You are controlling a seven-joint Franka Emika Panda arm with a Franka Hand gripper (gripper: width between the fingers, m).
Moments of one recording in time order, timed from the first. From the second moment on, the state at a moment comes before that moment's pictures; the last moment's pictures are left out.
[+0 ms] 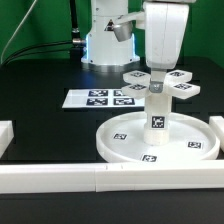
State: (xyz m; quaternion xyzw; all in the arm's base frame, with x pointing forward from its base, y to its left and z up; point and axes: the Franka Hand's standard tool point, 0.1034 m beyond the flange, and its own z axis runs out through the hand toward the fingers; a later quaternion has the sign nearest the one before) arm 0.556 0.035 0.102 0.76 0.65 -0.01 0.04
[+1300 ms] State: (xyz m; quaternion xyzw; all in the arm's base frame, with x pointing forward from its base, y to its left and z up) arm 0.553 0.033 0.100 0.86 0.51 -0.01 0.03
